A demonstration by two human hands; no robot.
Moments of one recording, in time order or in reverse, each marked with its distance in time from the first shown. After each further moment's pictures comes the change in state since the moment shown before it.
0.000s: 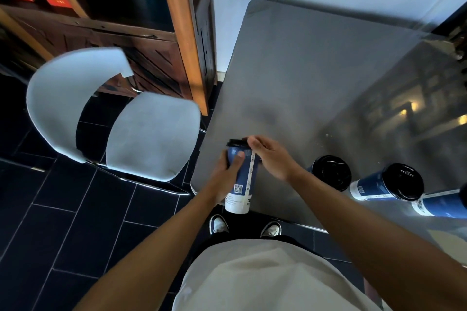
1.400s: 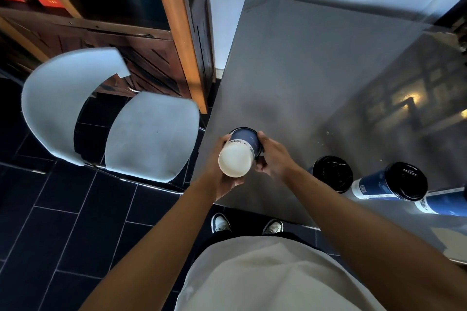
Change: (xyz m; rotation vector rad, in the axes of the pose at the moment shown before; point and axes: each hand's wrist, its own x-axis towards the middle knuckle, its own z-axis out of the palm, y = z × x) left_hand 0.000 0.054 -0.005 -0.559 -0.090 -0.385; right_hand 0.029 0.011 0.012 0.533 0.276 0.453
